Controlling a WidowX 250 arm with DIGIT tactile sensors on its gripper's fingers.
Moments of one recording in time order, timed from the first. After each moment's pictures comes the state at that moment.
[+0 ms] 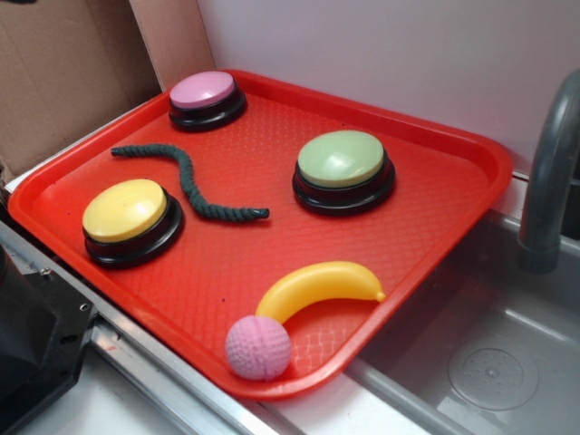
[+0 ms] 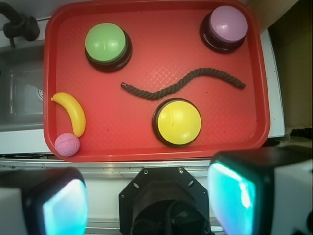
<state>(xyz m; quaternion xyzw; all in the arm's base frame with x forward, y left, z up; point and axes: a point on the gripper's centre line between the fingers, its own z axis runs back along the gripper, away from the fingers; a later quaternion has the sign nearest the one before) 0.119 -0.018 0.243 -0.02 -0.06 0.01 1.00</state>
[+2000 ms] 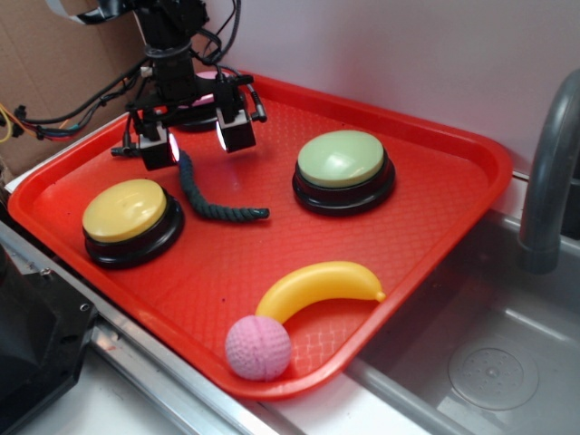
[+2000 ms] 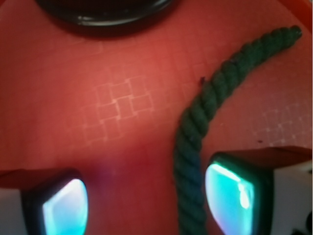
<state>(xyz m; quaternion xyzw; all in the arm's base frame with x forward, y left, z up) 0.251 0.066 0.029 0.01 -0.04 0.50 0.87</state>
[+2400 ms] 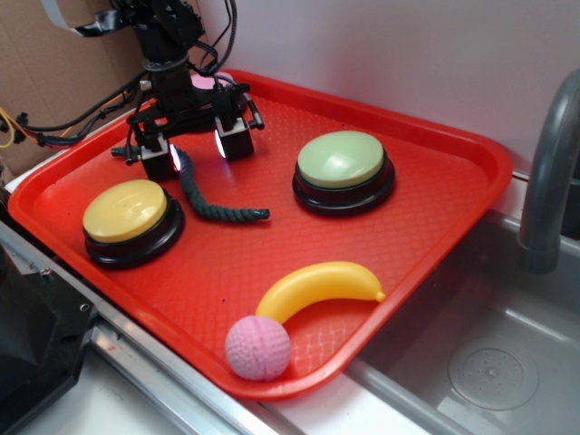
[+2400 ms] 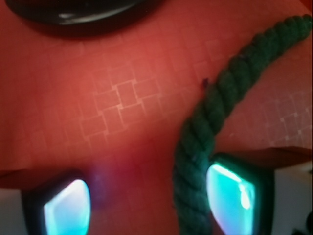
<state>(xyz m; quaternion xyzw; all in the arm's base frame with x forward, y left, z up) 0.253 0.071 0.018 0.00 -0.04 0.51 0.86</state>
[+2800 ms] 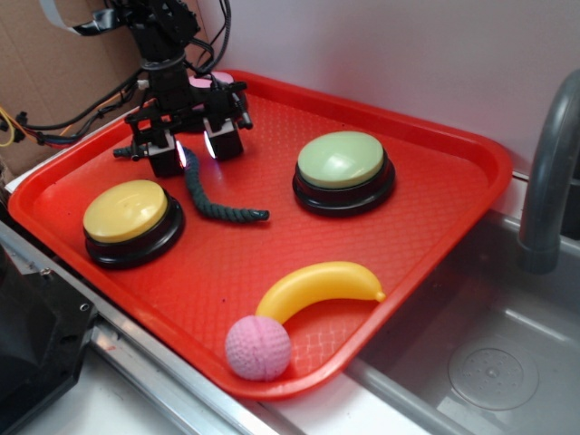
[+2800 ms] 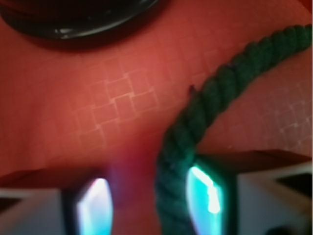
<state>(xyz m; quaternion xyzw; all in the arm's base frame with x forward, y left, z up) 0.253 0.076 0.017 -0.02 -0.04 0.52 0.85</state>
